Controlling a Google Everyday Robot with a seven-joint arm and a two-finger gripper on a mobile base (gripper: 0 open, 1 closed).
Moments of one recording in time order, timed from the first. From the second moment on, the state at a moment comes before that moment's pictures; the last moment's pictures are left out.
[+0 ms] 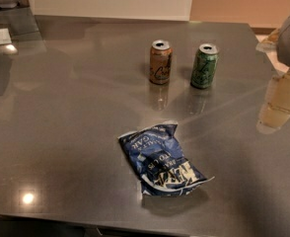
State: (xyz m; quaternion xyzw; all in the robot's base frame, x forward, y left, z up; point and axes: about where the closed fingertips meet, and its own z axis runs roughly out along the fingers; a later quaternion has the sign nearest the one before) arm 0.438 -0.217 0.976 -0.60 0.78 -0.03 0.16
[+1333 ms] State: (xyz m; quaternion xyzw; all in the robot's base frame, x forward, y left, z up) arm 0.420 -0.146 0.951 -0.63 0.76 0.03 0.15
